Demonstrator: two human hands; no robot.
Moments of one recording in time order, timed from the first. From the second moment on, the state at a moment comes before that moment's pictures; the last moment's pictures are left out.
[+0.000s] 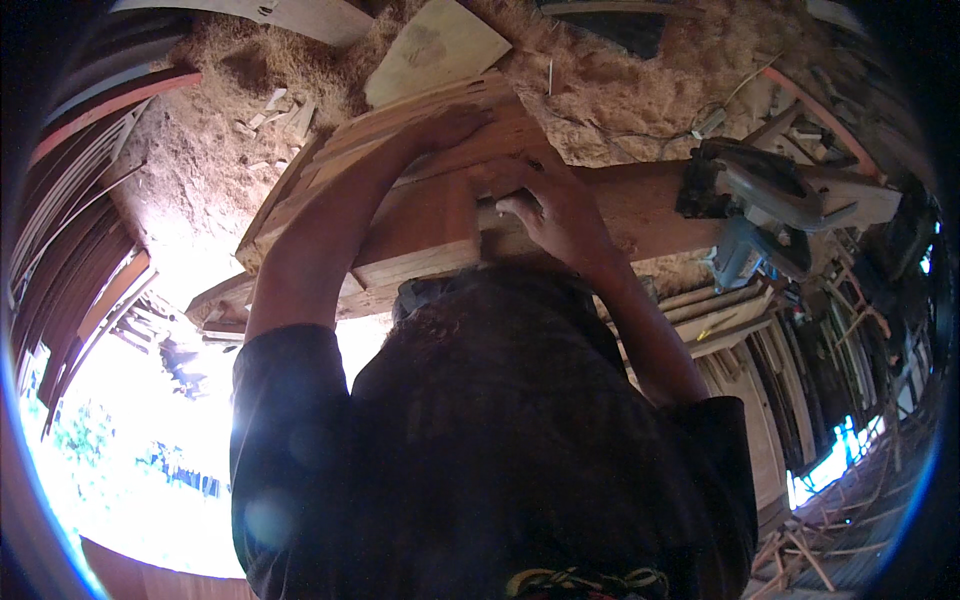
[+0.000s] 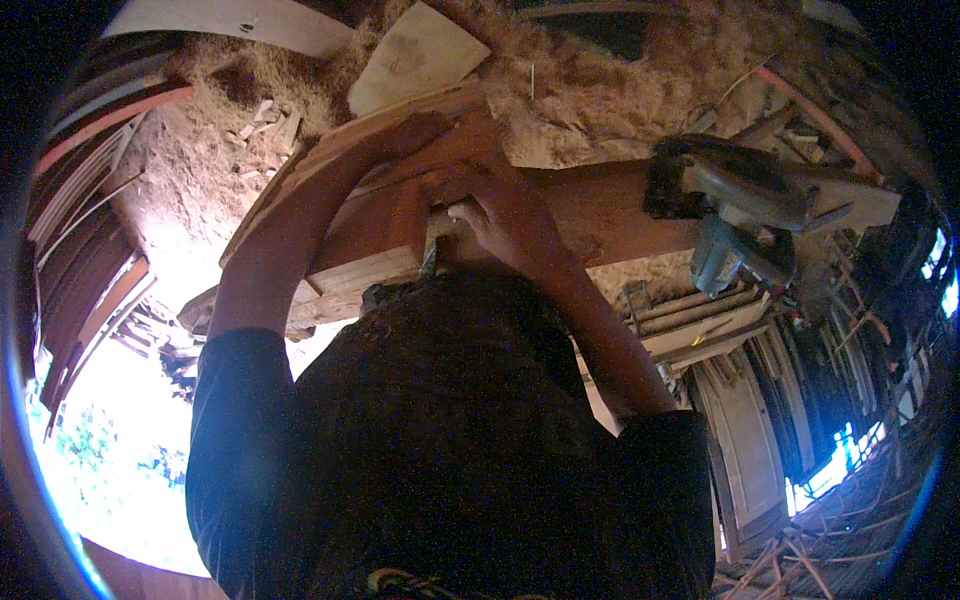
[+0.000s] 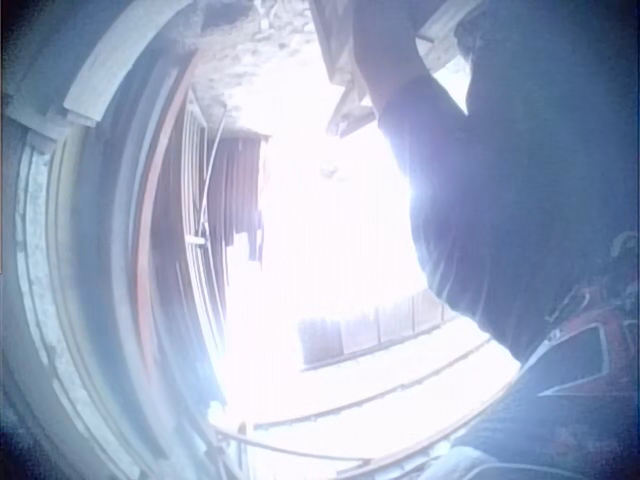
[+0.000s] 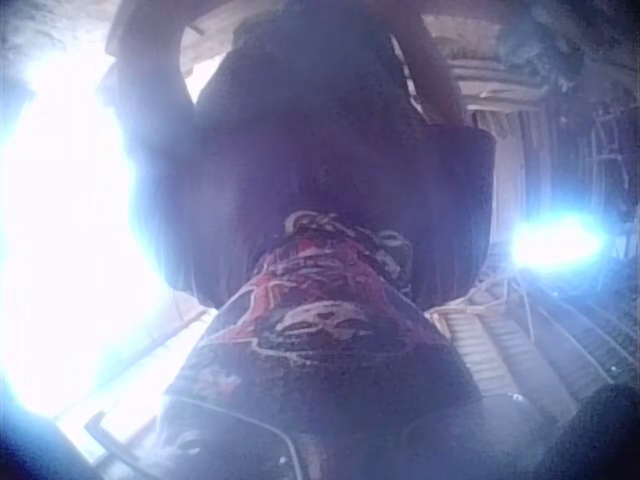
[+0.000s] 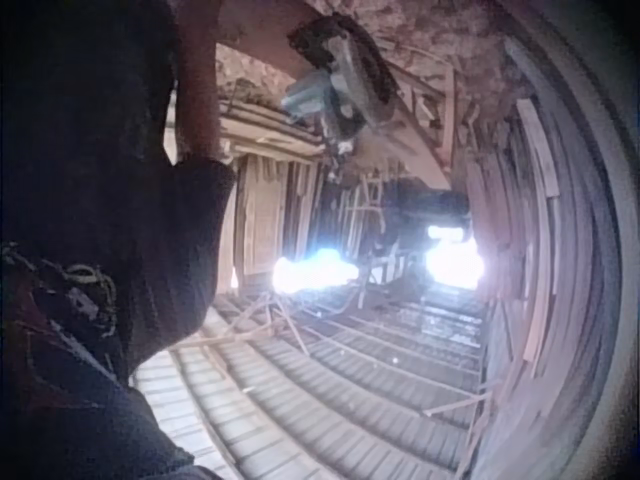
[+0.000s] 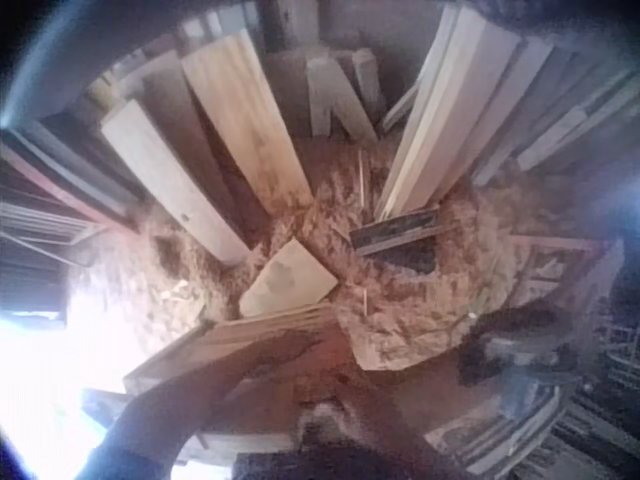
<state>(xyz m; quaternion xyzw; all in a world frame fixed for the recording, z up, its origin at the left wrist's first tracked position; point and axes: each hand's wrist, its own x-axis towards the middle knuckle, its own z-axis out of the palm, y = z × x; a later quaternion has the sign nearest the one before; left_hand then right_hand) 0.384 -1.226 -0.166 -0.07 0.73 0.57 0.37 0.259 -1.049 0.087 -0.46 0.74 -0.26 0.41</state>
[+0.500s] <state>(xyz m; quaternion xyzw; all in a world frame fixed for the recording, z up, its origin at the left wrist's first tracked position) 0.383 -1.220 -0.179 -0.02 0.79 0.51 0.35 0.254 -1.022 0.110 -0.29 0.83 -0.33 0.35</state>
